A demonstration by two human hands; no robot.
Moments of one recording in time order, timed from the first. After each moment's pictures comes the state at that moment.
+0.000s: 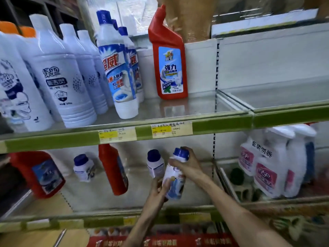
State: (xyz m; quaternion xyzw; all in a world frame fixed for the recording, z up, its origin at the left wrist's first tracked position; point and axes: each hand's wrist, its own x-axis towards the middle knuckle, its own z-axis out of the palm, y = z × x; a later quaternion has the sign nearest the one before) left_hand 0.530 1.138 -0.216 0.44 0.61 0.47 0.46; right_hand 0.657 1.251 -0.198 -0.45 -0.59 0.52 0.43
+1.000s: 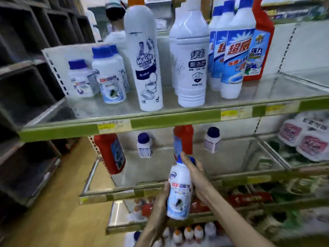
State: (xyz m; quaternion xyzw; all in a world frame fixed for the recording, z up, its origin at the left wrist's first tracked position) left_hand 0.254 0.986 -0.201 0.21 0.49 0.51 0.68; right_hand 0.369 1.063 -0.169 -0.44 -0.38 0.63 0.52
